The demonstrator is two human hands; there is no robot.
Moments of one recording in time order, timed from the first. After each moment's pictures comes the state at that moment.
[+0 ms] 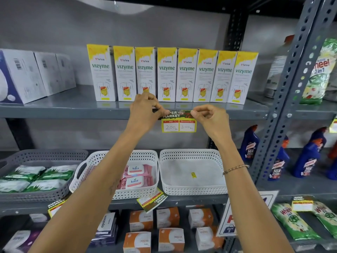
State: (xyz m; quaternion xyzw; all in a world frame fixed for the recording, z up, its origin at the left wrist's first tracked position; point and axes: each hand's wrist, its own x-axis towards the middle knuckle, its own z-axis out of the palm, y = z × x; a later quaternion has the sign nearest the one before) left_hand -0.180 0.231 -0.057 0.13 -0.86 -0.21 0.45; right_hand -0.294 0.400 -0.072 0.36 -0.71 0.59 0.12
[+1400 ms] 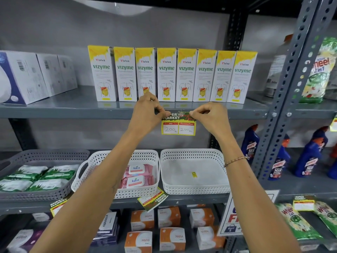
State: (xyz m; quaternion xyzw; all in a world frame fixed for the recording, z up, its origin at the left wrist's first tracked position) left_hand -0.185 0.232 -0.062 0.12 -0.87 -0.18 0.44; right_hand -0.299 0.398 -0.062 0.37 -0.75 0.53 0.13
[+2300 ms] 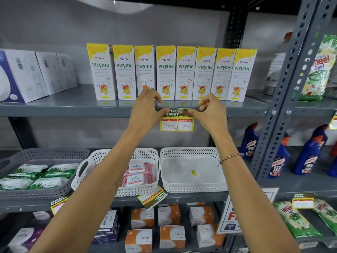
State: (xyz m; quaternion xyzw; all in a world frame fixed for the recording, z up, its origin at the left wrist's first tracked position) left_hand -0.183 0.237 -0.060 0.13 -0.86 -0.18 0.47; right_hand -0.304 0.390 -0.065 0.35 -0.76 0.52 0.20
